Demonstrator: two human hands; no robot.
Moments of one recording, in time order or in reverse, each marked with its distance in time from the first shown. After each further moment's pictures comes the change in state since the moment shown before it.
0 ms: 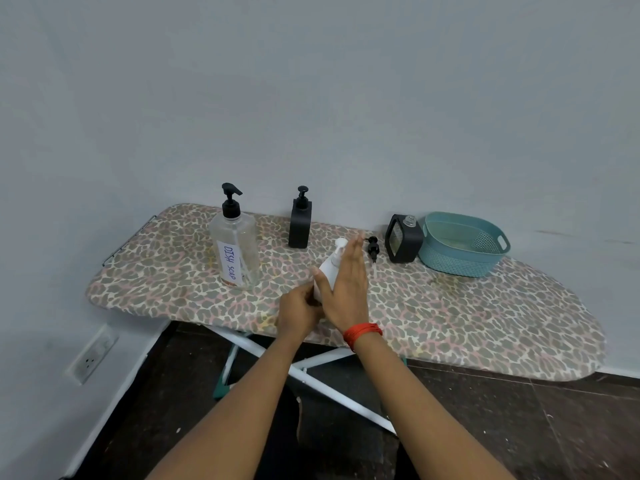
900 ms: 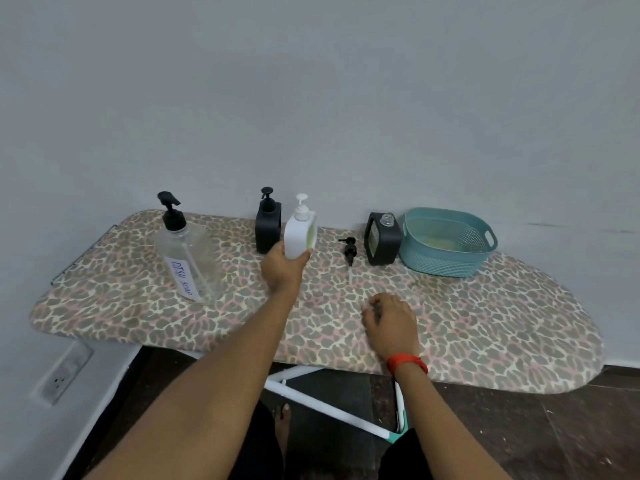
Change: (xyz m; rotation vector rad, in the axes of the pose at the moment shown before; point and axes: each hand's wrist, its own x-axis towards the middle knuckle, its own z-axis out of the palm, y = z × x) left_hand 0.104 0.053 0.045 -0.063 0.382 -0.240; right_hand -0.015 0.159 -0.064 -0.306 -0.061 0.196
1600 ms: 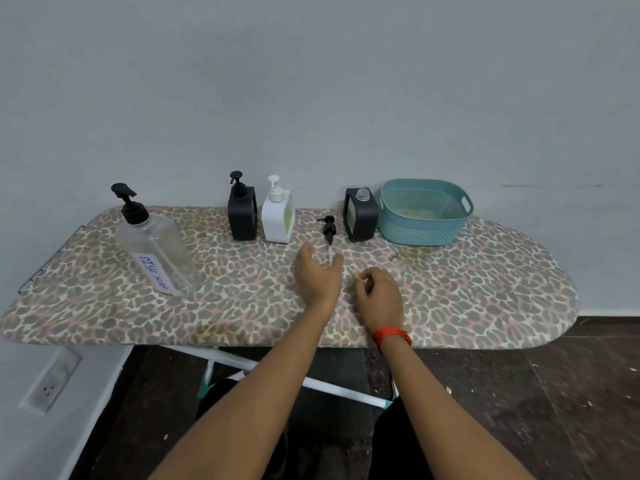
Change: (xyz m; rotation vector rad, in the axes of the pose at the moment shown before) left_hand -0.103 0.010 0.056 -0.052 -0.136 0.027; right_hand -0.004 0.000 -0.005 0.262 0.127 0.109
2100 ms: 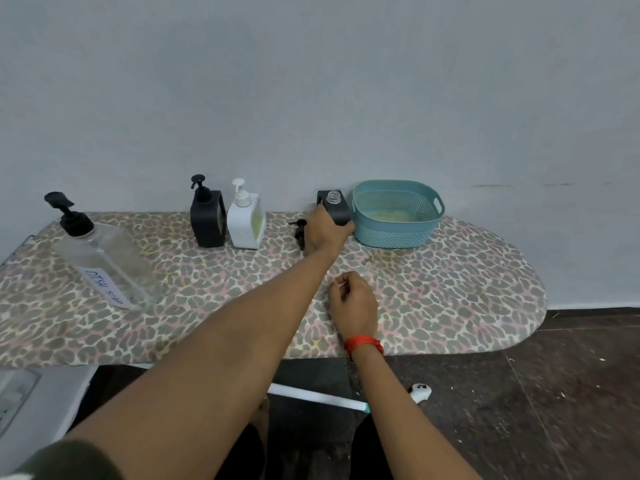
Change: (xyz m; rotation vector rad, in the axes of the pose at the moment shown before) left_hand 0.068 0.062 0.090 0.234 -0.212 0.126; right_hand 0.002 0.006 -0.001 0.099 0.051 0.073
